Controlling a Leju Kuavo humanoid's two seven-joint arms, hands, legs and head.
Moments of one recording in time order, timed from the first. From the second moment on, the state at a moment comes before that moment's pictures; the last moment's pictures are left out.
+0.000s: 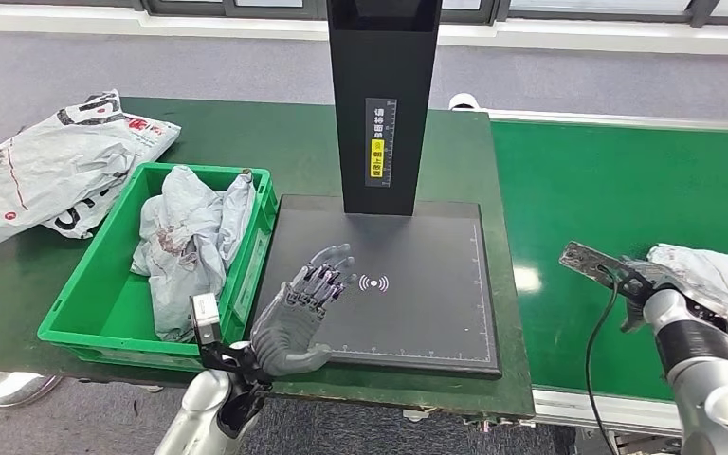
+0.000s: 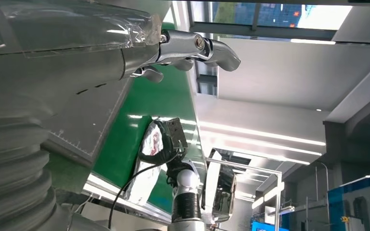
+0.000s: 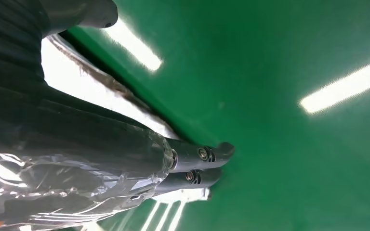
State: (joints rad) left arm -0.11 -0.20 -0.17 -1.33 0.21 -0.60 -0.38; right arm -0.77 -0.31 -0.02 -0.37 1.19 0.42 -0.08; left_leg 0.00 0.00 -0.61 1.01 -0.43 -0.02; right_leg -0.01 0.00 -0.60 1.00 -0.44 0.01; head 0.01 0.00
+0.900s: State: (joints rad) left arm -0.06 -0.19 -0.17 -1.36 0.23 -0.55 -0.34; right arm -0.70 -0.37 -0.14 -0.33 0.79 0.27 -0.13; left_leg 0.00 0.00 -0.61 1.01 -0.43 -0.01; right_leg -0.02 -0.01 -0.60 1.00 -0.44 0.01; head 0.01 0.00
